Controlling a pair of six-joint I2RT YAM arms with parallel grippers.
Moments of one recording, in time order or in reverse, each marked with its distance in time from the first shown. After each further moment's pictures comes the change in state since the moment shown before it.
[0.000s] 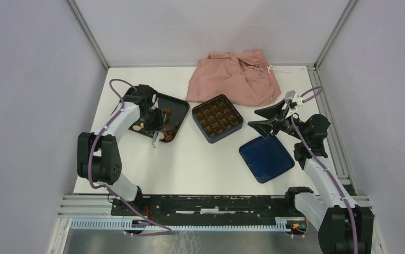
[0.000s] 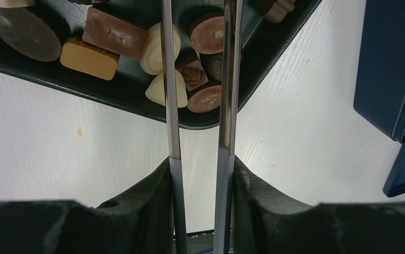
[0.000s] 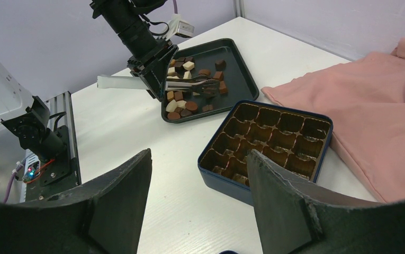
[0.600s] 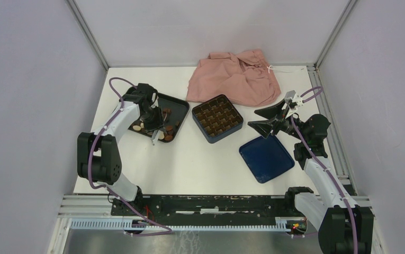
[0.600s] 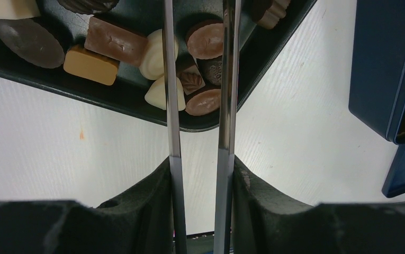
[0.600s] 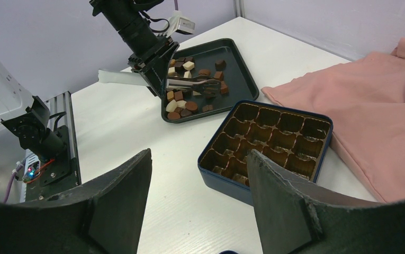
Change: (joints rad) left arm 0.000 0.001 0.017 0.000 0.000 0.011; right arm 0.000 0.000 0.000 0.000 0.000 0.000
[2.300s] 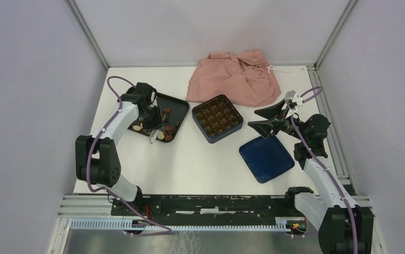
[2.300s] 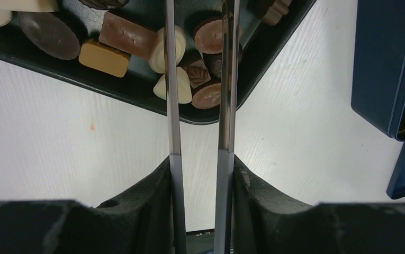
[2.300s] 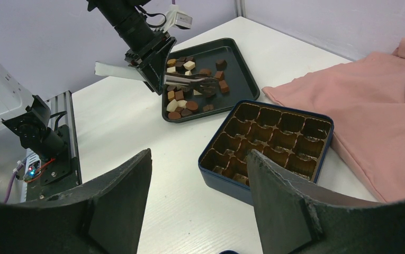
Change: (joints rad) left arm 0.000 -0.024 0.010 -0.028 -0.027 0.005; right arm 0.000 0.000 0.000 0.000 -0.004 0.000
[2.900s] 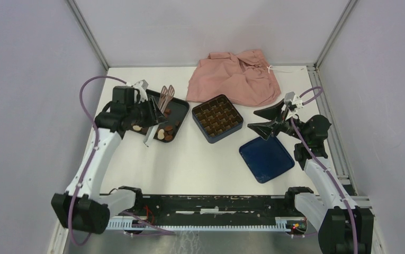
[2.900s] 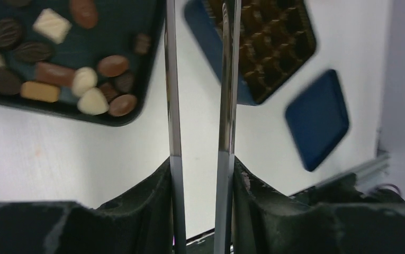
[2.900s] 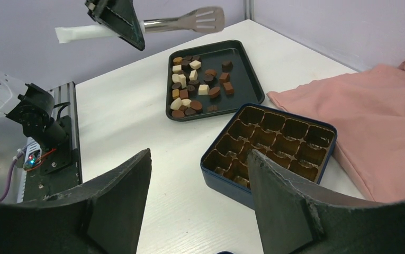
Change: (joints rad) left arm 0.000 -0.375 -0.027 0.055 0.128 -0.014; right arm 0.000 -0.006 0.000 0.011 -0.034 -0.024
